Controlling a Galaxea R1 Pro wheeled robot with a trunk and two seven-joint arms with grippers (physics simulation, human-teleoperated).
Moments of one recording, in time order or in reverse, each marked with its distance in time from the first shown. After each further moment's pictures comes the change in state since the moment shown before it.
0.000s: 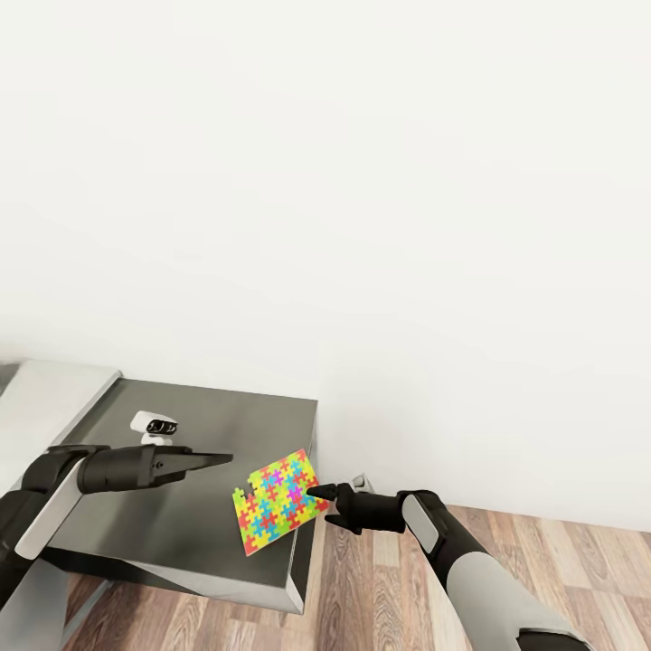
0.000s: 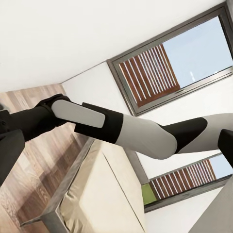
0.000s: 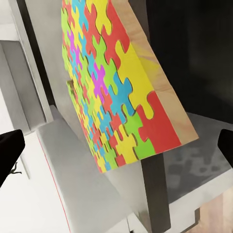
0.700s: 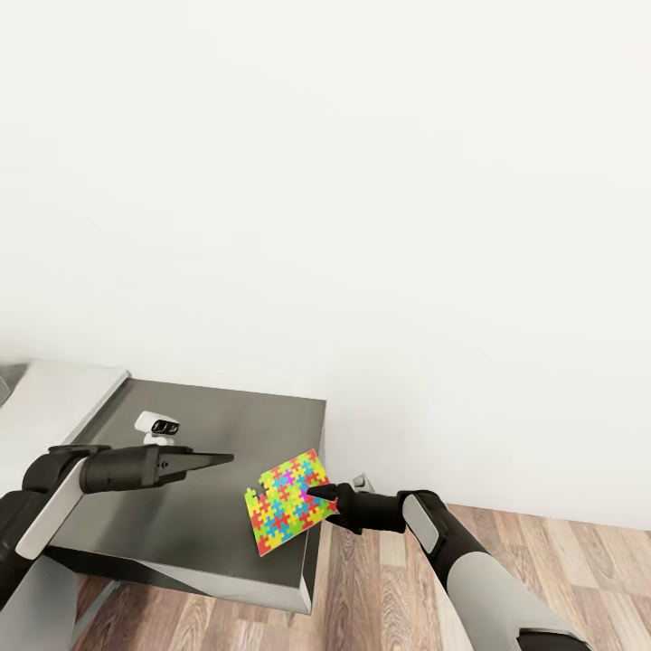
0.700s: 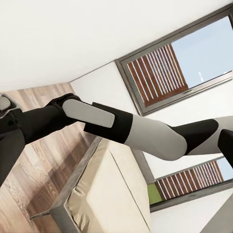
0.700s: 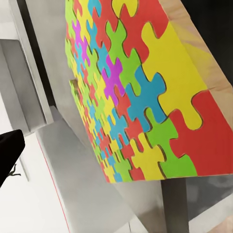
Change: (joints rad) left arm 0.000 -0.002 0.000 0.000 0.000 0.000 0.042; right arm 0.000 -0.002 0.001 0.000 0.001 -0.002 0.002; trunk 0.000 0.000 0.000
